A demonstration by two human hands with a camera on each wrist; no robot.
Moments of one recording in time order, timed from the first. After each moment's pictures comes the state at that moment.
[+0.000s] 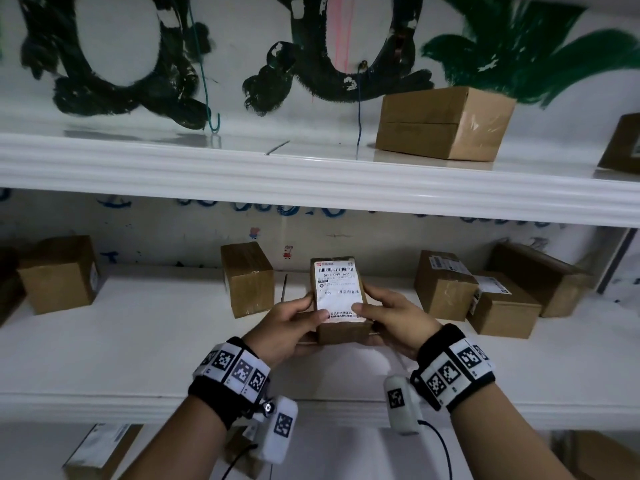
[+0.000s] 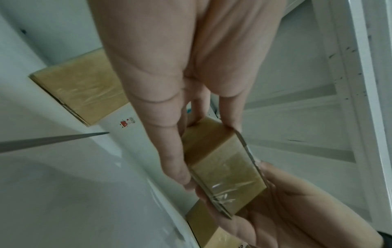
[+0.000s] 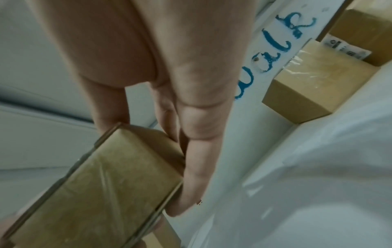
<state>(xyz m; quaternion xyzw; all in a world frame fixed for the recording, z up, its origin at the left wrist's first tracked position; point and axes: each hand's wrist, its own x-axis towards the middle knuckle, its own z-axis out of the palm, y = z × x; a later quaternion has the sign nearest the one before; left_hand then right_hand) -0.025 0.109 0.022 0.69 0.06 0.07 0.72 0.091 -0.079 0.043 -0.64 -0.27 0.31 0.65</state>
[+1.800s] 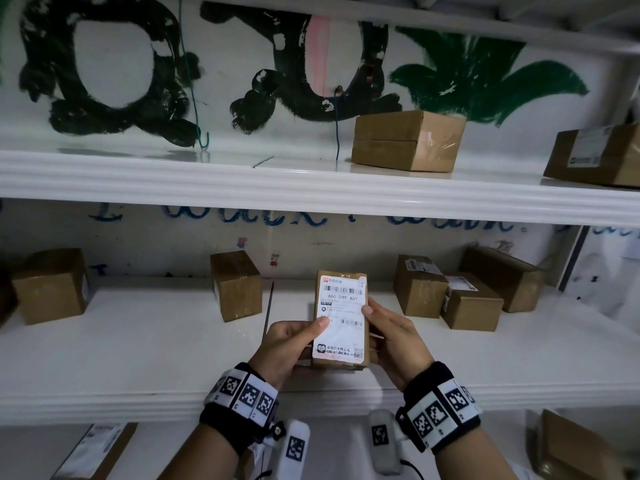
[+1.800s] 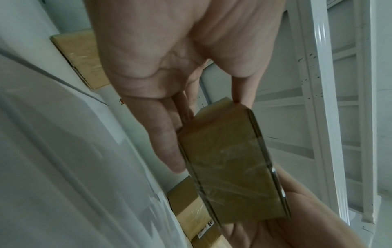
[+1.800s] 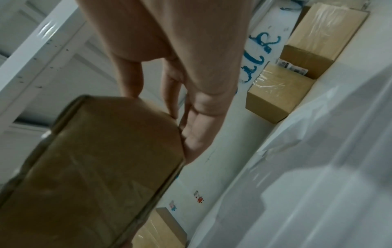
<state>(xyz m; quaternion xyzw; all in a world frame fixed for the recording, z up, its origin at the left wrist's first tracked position) -0.048 0.061 0.009 0.66 0.07 0.12 0.74 0.035 -0.119 0.026 -0.55 -0.22 0.20 0.78</state>
